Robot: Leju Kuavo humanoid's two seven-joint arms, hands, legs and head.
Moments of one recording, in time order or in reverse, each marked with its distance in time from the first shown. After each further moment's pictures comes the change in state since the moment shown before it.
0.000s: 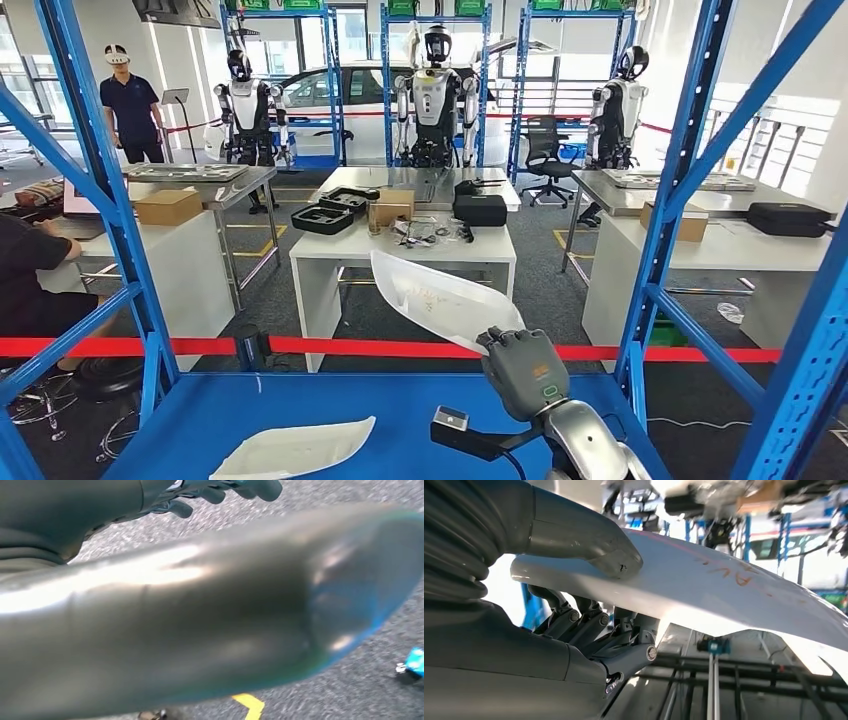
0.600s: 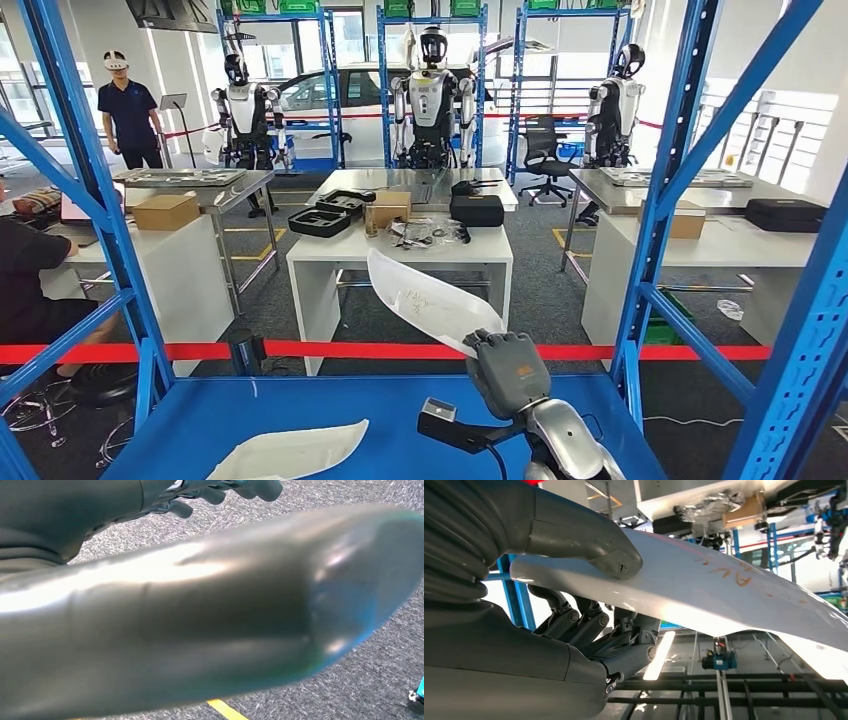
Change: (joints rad) left arm 0.032 0.035 -0.007 -0.001 -0.016 0.046 -0.017; right arm -0.066 0.086 -0.007 0.241 -0.101 -0.123 -0.040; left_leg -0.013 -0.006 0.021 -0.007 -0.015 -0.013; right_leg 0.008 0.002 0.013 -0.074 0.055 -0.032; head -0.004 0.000
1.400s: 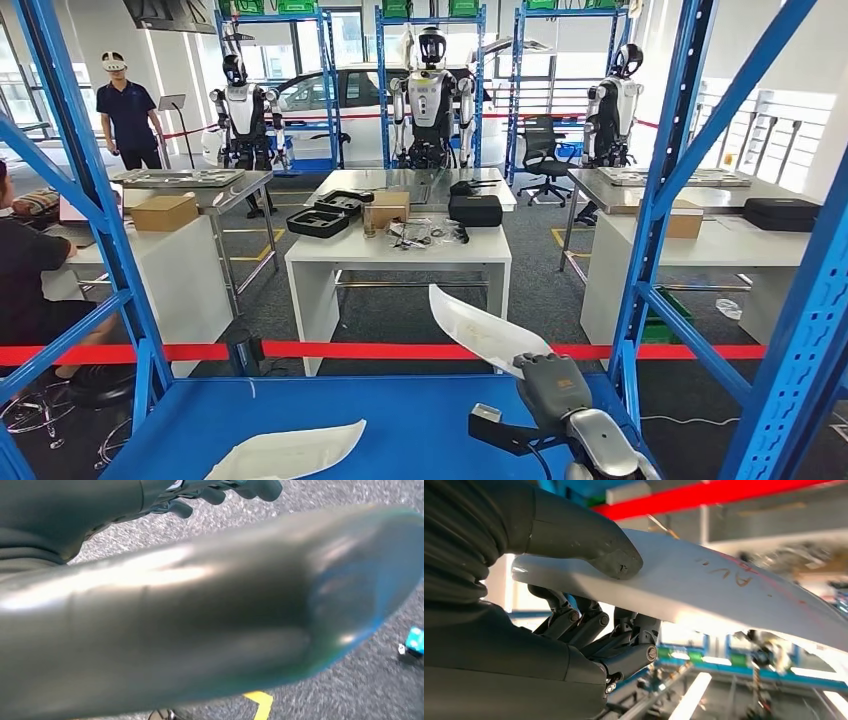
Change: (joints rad) left arm -0.007 -0.052 -0.027 0.010 -0.013 -0.016 -0.034; right arm -0.069 -0.084 -0.029 0.297 0.009 -0.021 0.002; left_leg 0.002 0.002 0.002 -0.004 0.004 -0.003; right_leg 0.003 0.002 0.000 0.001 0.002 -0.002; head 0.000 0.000
